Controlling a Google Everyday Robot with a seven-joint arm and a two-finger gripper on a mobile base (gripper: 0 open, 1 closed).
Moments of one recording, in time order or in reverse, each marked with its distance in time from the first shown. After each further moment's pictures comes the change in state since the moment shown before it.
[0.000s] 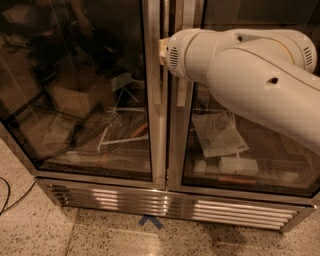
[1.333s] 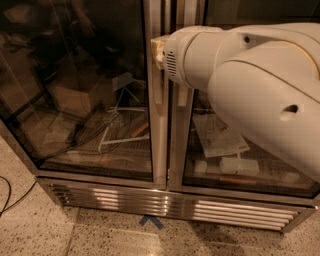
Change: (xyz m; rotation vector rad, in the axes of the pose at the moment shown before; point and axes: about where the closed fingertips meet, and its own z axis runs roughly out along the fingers) arm -0.009 0.021 -0.044 0.045 -0.006 -0.097
